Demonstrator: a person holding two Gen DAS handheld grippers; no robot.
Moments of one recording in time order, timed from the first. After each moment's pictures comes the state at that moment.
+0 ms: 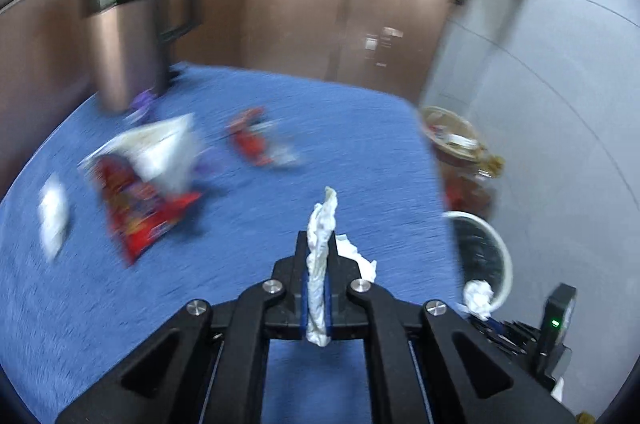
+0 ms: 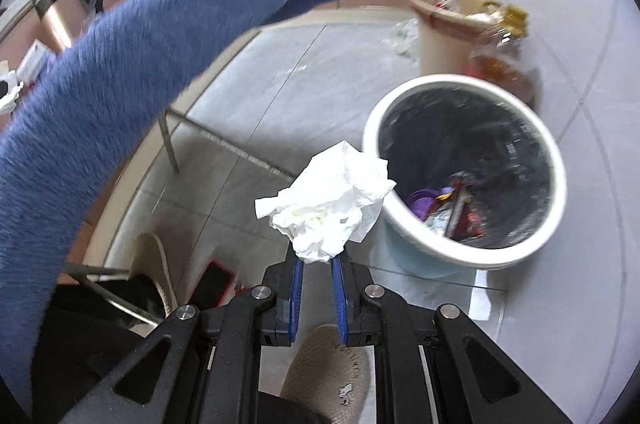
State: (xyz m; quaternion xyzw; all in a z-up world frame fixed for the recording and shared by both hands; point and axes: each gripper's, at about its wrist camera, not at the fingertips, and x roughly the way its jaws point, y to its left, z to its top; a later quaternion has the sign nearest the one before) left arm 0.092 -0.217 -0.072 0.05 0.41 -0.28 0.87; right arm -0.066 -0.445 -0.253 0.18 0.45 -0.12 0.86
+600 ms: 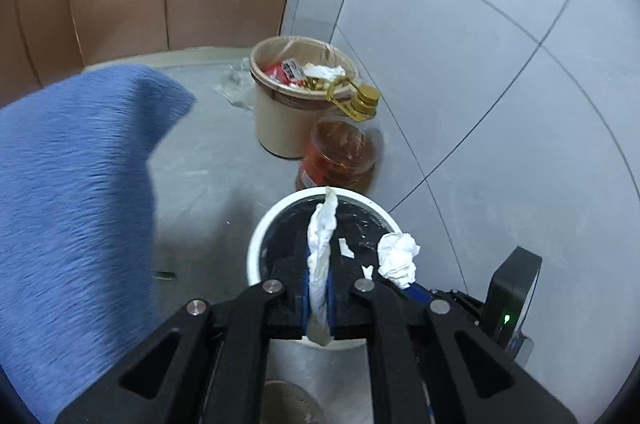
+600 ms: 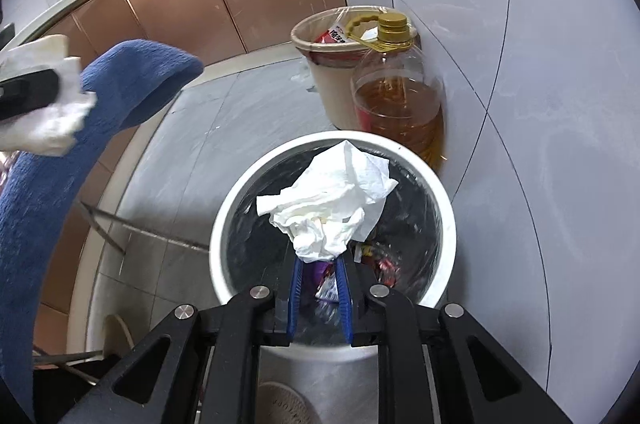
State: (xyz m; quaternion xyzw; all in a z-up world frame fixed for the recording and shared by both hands) left arm 0.081 -0.495 -0.132 0.12 0.48 -0.44 0.75; right arm -0.070 -0.587 -0.253 0.23 0.41 -0.23 0.85
